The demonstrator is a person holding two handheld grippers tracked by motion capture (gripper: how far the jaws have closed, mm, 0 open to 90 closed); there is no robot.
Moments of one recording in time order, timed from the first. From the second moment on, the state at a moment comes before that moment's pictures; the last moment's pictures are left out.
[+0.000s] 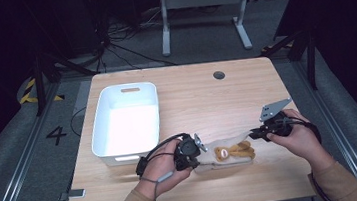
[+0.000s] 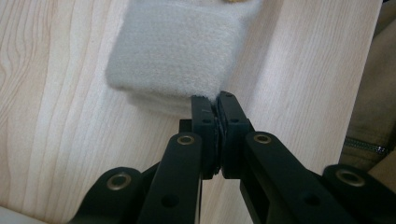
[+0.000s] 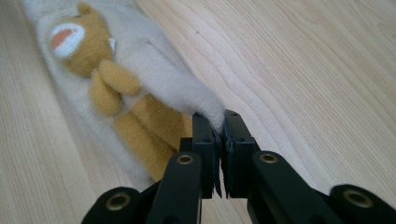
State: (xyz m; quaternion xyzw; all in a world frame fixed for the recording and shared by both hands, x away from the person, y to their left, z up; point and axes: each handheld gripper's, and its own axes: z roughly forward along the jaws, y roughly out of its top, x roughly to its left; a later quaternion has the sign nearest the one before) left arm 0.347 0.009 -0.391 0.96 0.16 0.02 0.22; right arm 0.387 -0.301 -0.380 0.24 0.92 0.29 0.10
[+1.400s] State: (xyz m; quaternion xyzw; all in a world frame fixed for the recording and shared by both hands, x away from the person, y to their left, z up) left arm 0.358 -0.001 -0.404 0.96 0.17 -0.01 0.23; right arm 0.393 -0.278 -0.416 0.21 0.93 0.27 0.10
